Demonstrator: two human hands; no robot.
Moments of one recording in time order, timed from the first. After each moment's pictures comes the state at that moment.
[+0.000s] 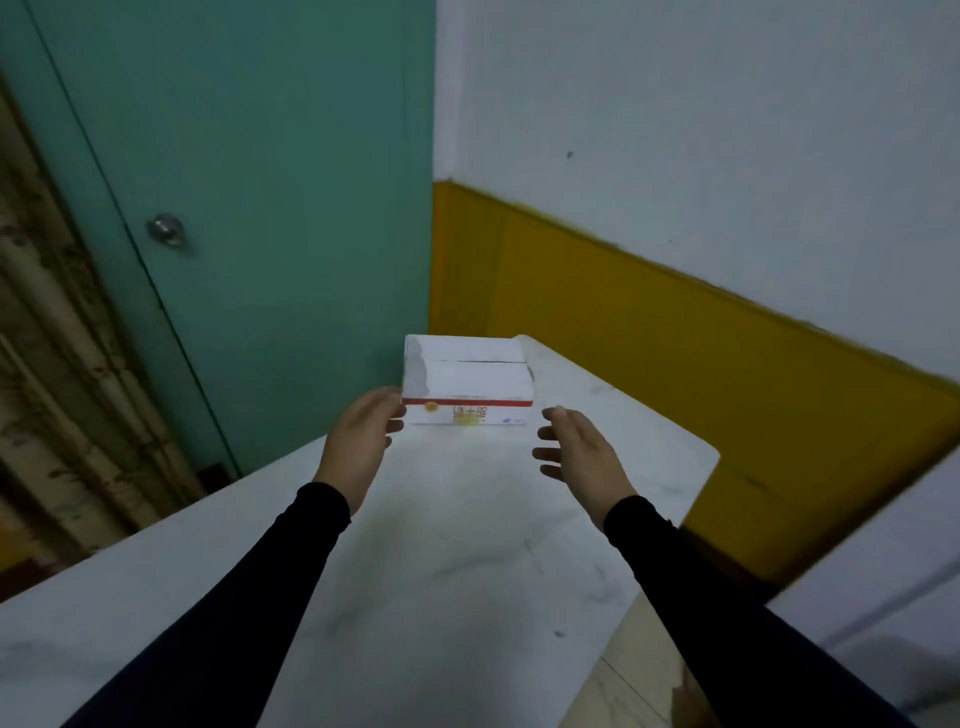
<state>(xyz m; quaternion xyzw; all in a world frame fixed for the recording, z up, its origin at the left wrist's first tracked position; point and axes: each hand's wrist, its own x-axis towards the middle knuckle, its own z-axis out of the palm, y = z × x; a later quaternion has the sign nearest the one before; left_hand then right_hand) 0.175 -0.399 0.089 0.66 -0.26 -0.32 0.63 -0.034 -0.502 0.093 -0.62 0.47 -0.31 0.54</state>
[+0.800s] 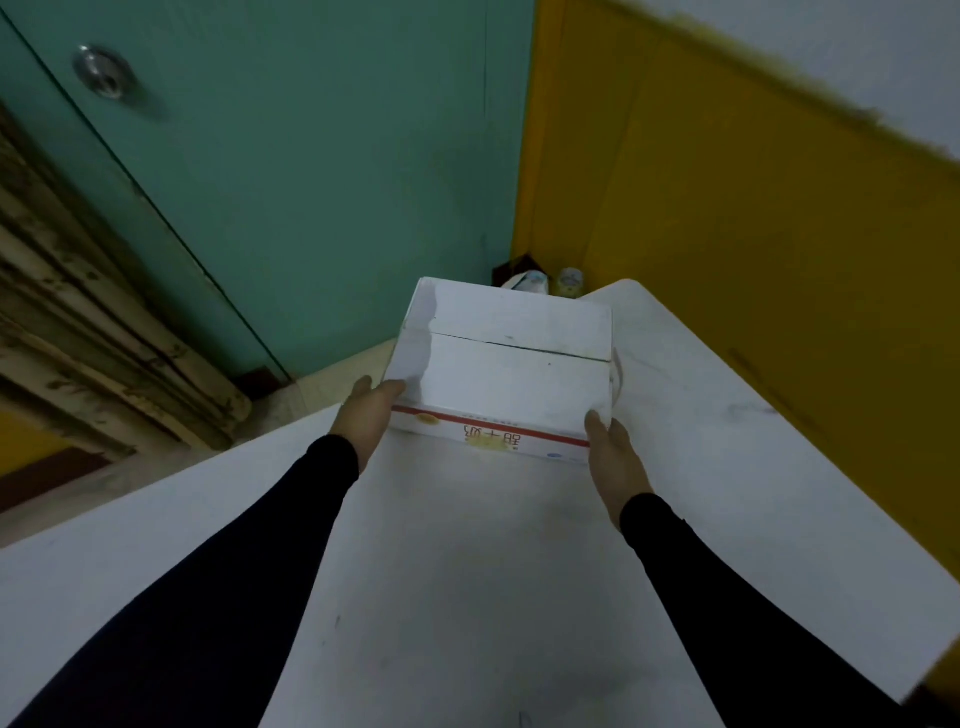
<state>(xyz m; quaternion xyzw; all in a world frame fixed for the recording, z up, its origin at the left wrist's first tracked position) 0.306 -0.674 -0.102 0.78 -0.01 -0.37 0.51 0.085 -0.825 -0.119 -0.57 0.56 -0.12 0.59</state>
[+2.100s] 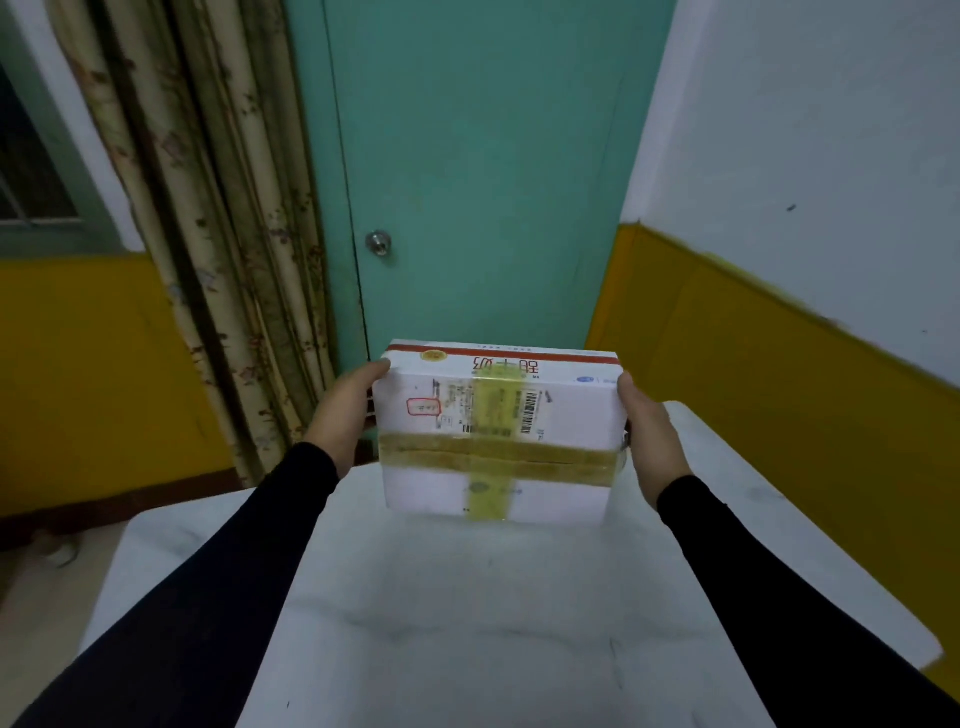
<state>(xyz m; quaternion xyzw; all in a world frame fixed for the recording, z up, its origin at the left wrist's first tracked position) 0.242 -0.356 0.134 0.67 -0.08 -0.21 0.71 0.067 -0.596 0.113 -0.70 0.30 -0.24 0.60</state>
